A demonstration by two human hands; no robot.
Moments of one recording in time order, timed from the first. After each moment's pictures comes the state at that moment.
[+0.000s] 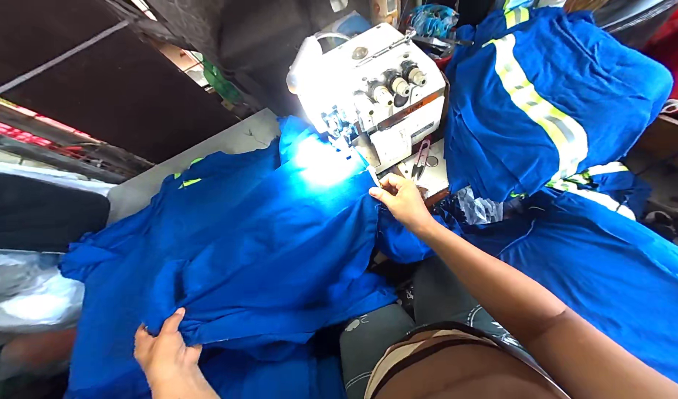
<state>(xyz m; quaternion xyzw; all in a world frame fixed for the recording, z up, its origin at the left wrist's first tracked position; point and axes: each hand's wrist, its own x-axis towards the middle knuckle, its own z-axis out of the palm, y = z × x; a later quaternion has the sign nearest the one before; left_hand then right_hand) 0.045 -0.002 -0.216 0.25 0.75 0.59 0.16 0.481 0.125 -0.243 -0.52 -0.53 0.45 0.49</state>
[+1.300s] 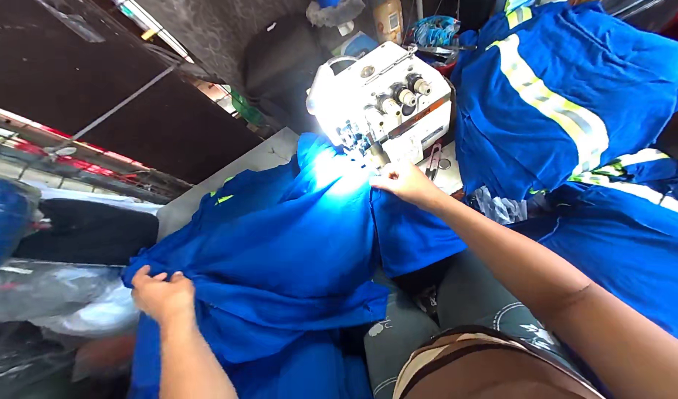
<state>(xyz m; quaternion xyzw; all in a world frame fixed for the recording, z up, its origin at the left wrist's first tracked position) 0.003 0.080 -0.136 0.45 0.83 0.33 -0.06 0.489 0.152 -0.208 -0.45 -0.63 0.44 0.45</state>
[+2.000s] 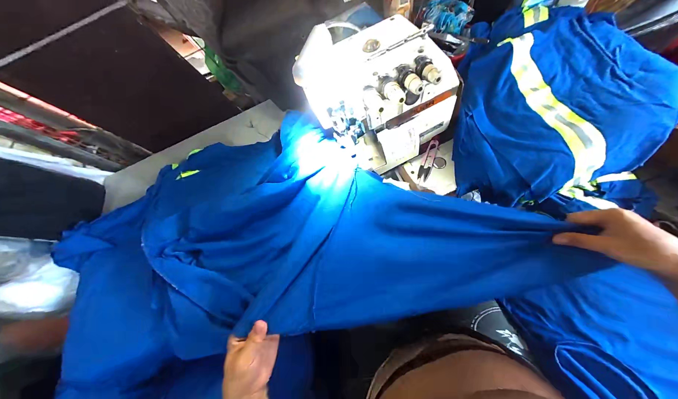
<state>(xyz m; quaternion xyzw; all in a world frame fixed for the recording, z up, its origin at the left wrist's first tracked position) 0.168 -0.055 -0.241 0.36 0.49 0.65 0.46 0.761 0.011 -0.247 -0.64 -0.68 0.30 0.19</state>
